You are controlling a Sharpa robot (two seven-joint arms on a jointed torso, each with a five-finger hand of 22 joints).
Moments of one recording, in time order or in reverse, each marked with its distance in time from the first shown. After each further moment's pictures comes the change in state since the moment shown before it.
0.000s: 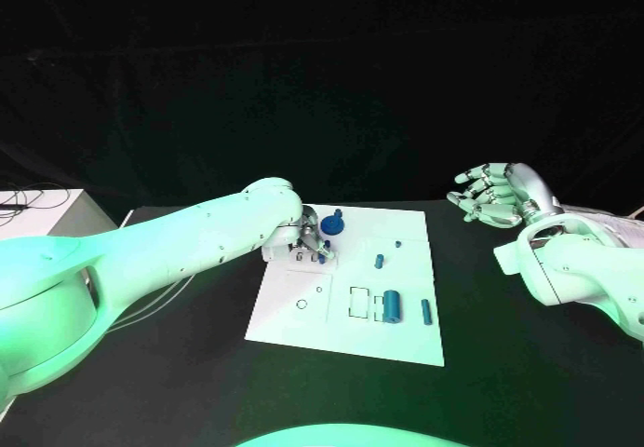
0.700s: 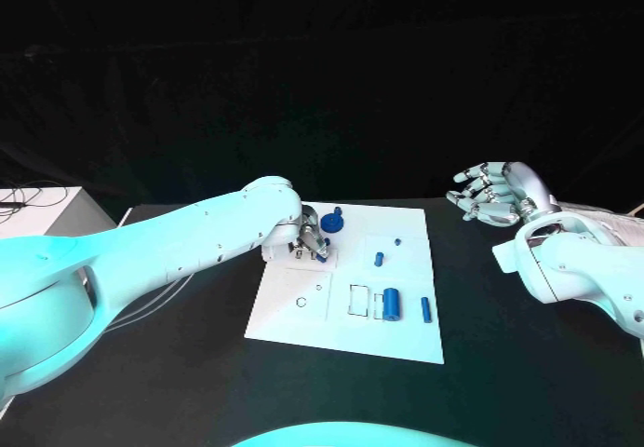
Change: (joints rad) left arm 0.000 -0.002 0.000 0.013 0.028 0.009 0.000; left_hand -0.003 -0.108 0.459 -0.064 0.092 -0.017 -0.026 0.086 0.147 0.008 -0.029 -0.016 0.010 0.002 -0.027 0.000 0.000 0.000 0.002 -0.023 -0.004 0.018; right arm -0.004 0.001 -0.001 -0.004 -0.023 -0.005 -0.019; right_hand 0.004 -0.004 0.005 -0.002 0.022 0.000 0.000 0.000 0.000 0.004 -0.004 -0.004 -0.008 0.004 0.004 -0.007 0.002 0.000 0.007 0.000 -0.003 -0.011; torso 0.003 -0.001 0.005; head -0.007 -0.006
